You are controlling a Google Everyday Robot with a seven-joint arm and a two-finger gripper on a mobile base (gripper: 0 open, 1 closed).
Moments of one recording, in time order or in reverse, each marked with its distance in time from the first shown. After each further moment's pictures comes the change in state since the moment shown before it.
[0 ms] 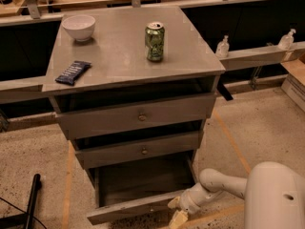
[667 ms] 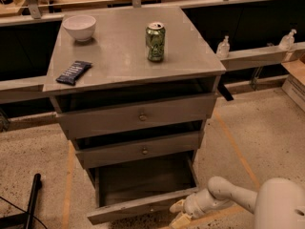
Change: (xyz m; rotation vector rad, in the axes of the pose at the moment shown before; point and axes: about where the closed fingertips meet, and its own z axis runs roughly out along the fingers) arm 0.023 -0.016 0.003 0.052 -0.117 -0.031
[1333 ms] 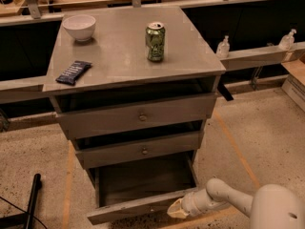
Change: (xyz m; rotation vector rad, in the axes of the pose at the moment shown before) arm 0.006 -0.040 0.017 0.089 -0.060 -0.041
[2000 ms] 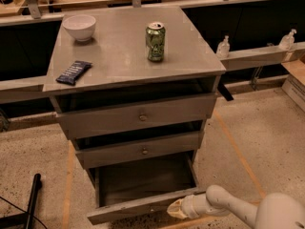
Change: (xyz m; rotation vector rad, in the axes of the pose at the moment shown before) arm 0.015 -0.019 0.013 0.132 -0.023 -0.052
